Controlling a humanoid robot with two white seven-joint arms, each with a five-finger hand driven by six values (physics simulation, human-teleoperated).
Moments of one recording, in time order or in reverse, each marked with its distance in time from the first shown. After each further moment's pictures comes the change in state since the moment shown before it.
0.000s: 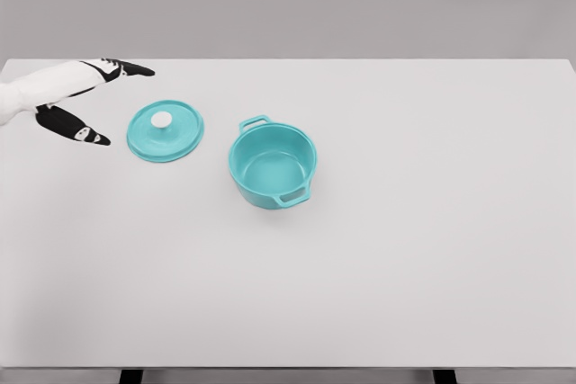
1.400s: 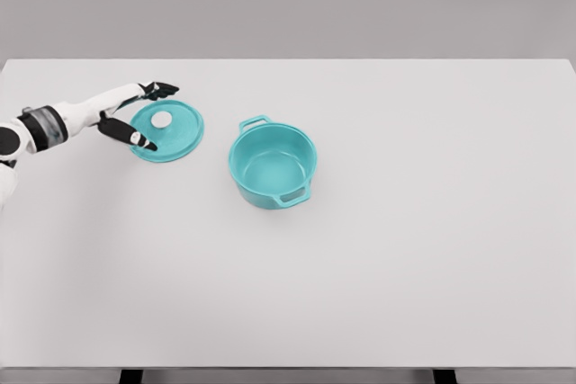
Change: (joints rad) left arm -0.256 -0.370 -0.149 0.799 0.012 0.003 0.007; right arm 0.000 0.000 -0.002 0.001 -0.001 0.000 0.000
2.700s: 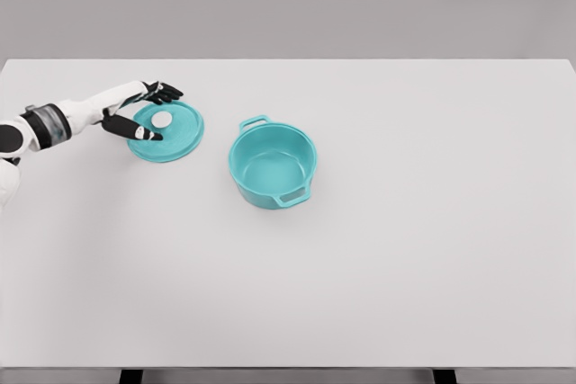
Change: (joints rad) left arm -0.011 -0.011 -0.012 0.012 0.023 -0.003 -0.007; right arm 0.000 0.000 0.000 0.000 0.000 0.000 0.000
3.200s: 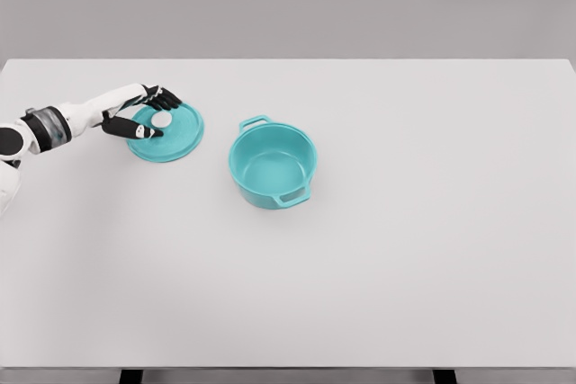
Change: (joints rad) left arm 0.009 0.000 0.005 0.003 0.006 0.002 0.001; right arm 0.000 0.000 0.000 0.000 0.000 0.000 0.000
